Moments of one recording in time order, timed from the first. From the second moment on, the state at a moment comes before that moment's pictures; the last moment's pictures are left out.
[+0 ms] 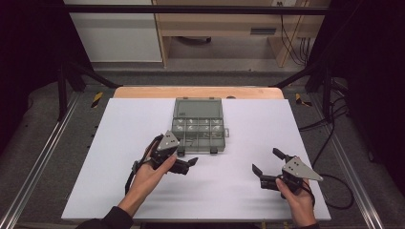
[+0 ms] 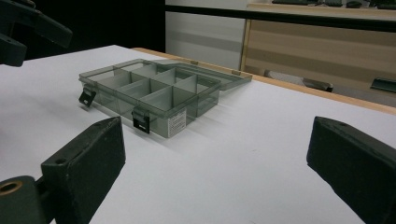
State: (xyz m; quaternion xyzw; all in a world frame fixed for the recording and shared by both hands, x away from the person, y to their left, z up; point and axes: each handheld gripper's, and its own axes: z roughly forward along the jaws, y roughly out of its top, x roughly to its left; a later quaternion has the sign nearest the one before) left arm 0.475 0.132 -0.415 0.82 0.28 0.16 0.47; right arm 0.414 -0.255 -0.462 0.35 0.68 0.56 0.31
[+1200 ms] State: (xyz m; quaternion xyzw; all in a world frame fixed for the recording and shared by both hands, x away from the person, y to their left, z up) left arm 0.433 0.210 -0.409 0.76 0.26 0.23 0.55; right arm 0.414 -0.255 -0.461 0.35 0.68 0.56 0.31
